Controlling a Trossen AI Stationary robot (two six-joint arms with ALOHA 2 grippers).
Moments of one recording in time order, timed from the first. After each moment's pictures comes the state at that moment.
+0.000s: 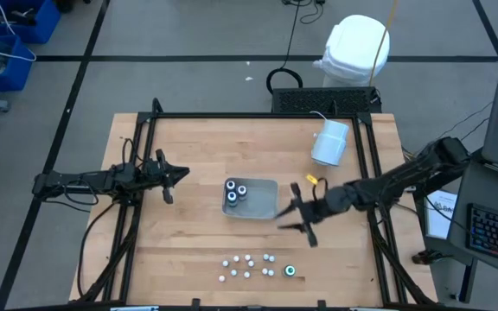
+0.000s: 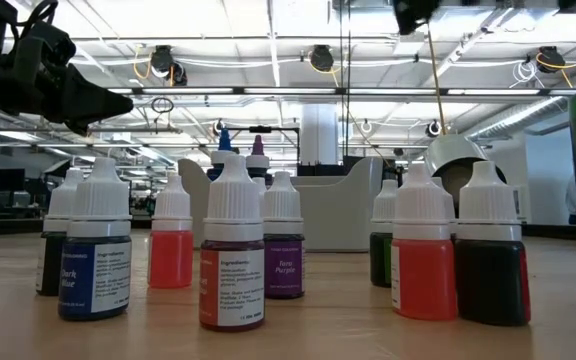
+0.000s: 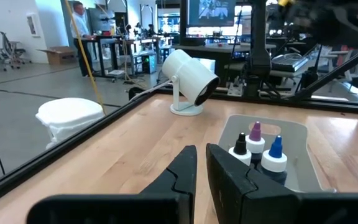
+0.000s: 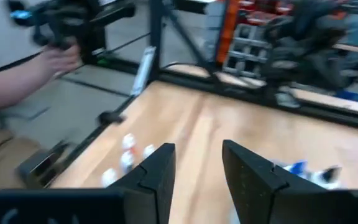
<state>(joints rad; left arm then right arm) -0.01 0.10 0.01 0.06 -0.27 -0.03 0.39 1.25 0.67 0.37 0.08 -0.07</state>
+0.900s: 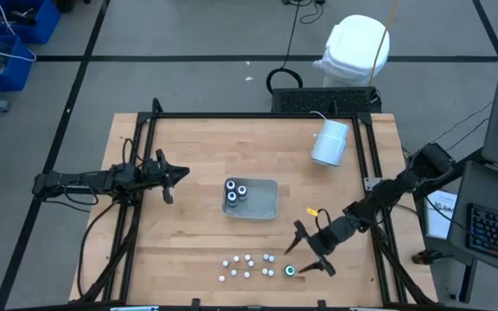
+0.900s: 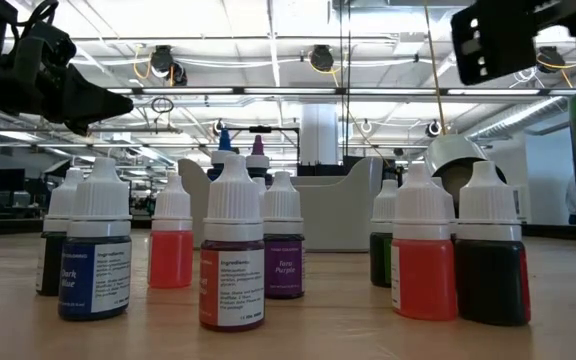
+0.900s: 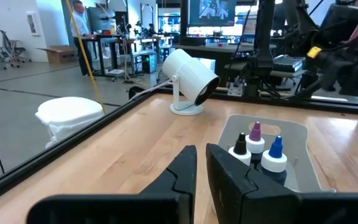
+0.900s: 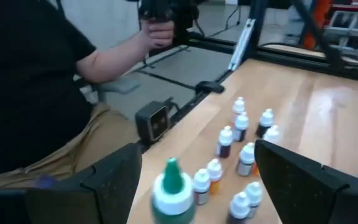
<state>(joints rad) -0.01 0.10 0.01 0.06 -0.27 -0.04 0.60 1.50 0.47 0.81 0.00 0.03</state>
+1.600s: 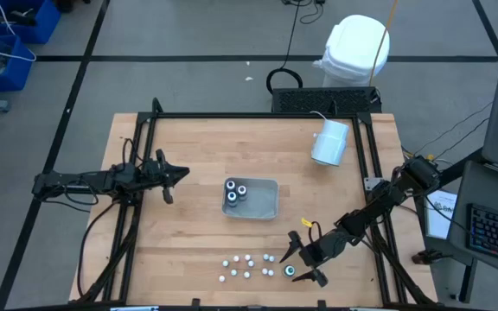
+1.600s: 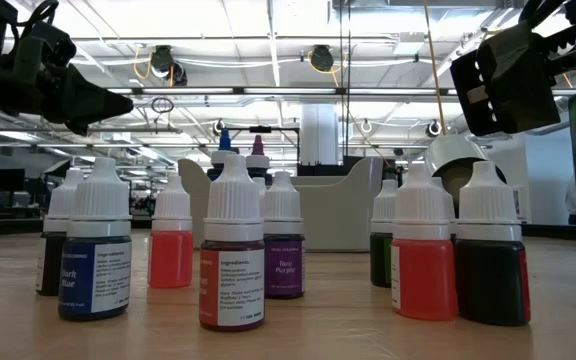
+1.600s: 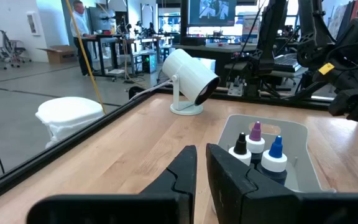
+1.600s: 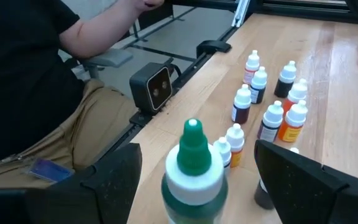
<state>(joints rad) -0.01 0.10 0.01 0.06 -0.27 -0.04 0.66 1.70 0.56 0.80 0.08 0.12</state>
